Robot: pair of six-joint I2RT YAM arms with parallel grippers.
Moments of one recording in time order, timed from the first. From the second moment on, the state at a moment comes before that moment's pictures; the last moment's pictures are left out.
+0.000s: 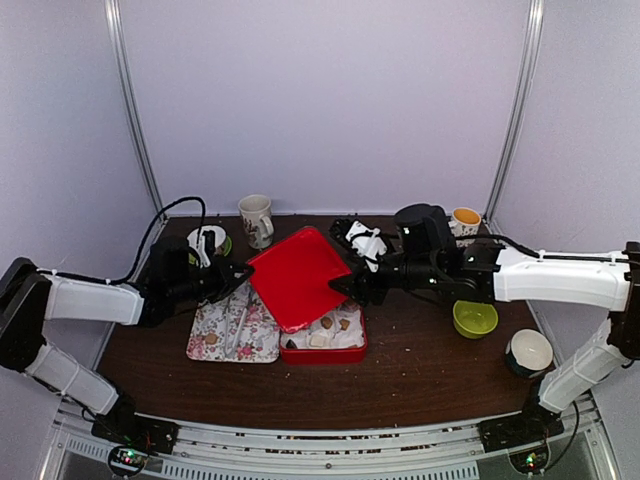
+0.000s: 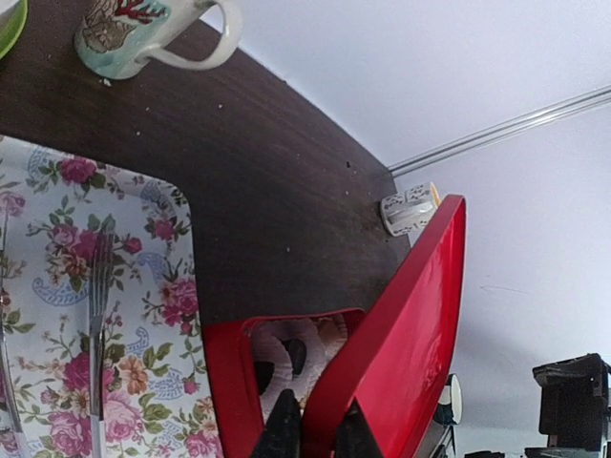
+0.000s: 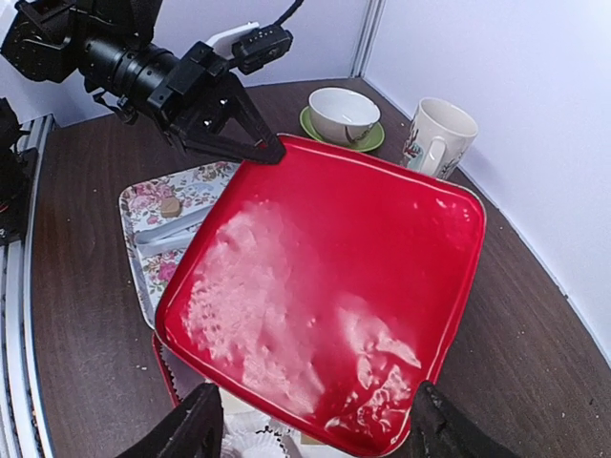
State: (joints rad) left arm -0.49 1.41 0.56 0.52 0.32 -0.96; right arm 0.93 1.45 1.07 -0.05 -0.07 -0.22
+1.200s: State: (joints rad) left arm -0.48 1.18 0.86 -0.20 0.36 -0.85; right arm 1.34 1.62 1.08 0.03 0.61 -0.95
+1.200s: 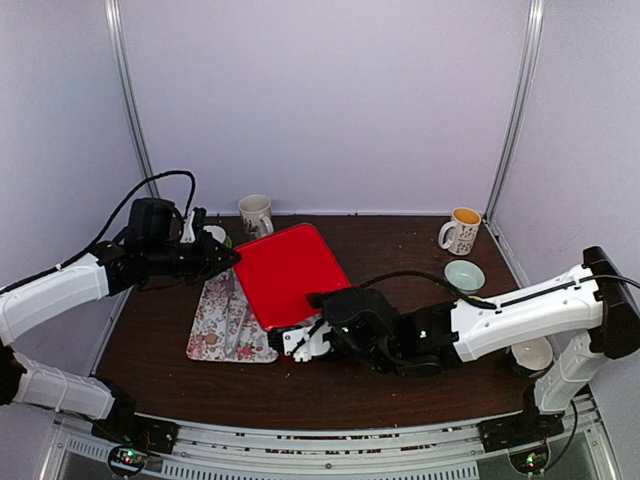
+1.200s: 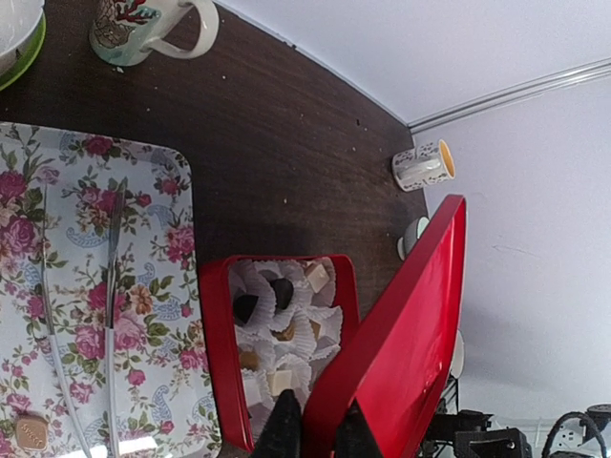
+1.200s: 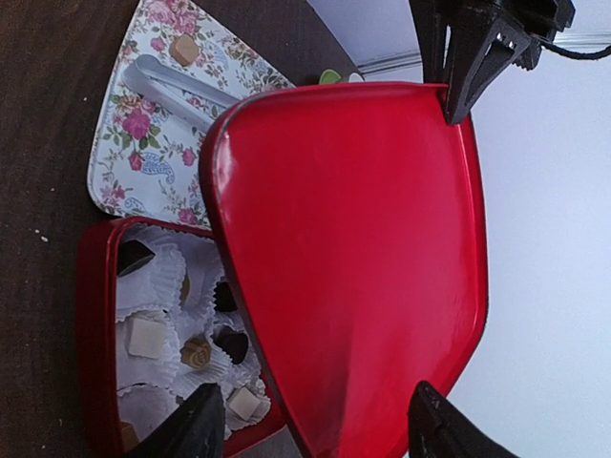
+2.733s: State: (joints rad) left arm -0.47 0.89 1.00 -0.40 0.19 -0.52; right arm 1.23 1.42 1.08 0.06 0.61 -0.65
